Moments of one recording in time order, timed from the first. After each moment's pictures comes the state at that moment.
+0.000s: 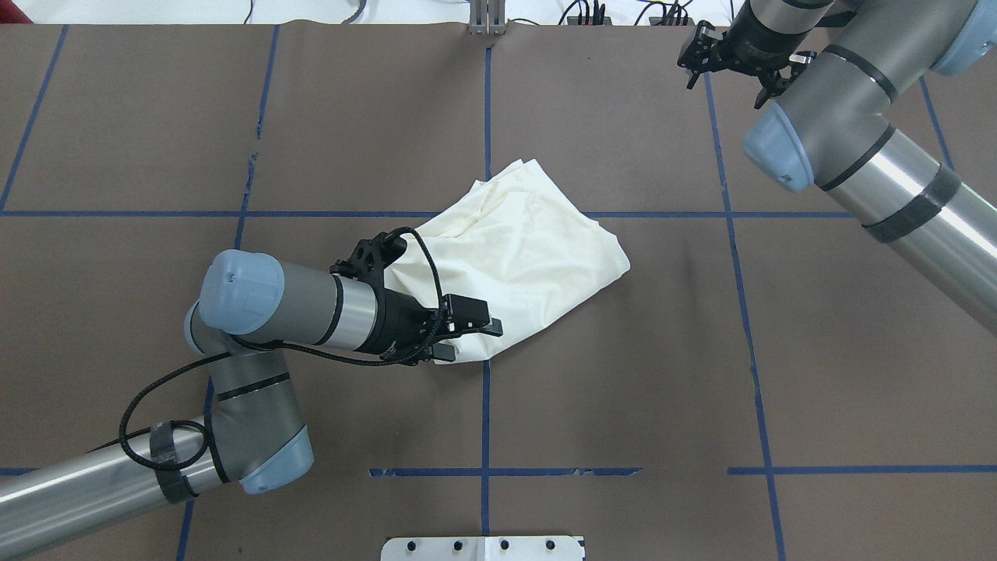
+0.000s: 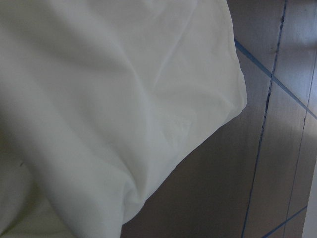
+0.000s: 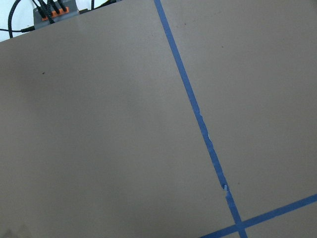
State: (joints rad) left arm -0.46 -2.08 -1.54 -2.68 -2.00 -1.74; right arm 1.03 -0.93 1.55 -1.61 2.07 1.11
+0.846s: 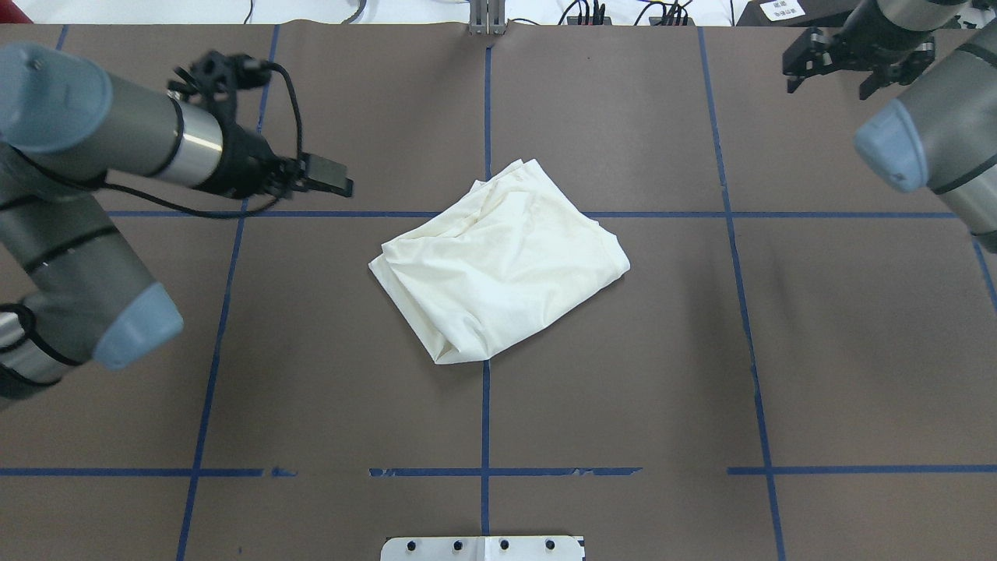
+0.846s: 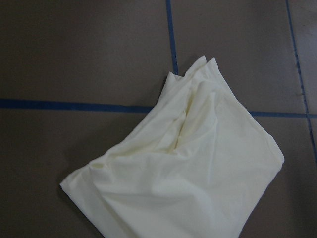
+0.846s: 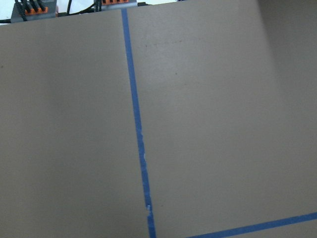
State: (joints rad) left arm -0.86 -1.98 -1.84 -2.01 -2.05 -0.99; right arm 1.18 -1.12 1.65 -1.61 2.11 0.73
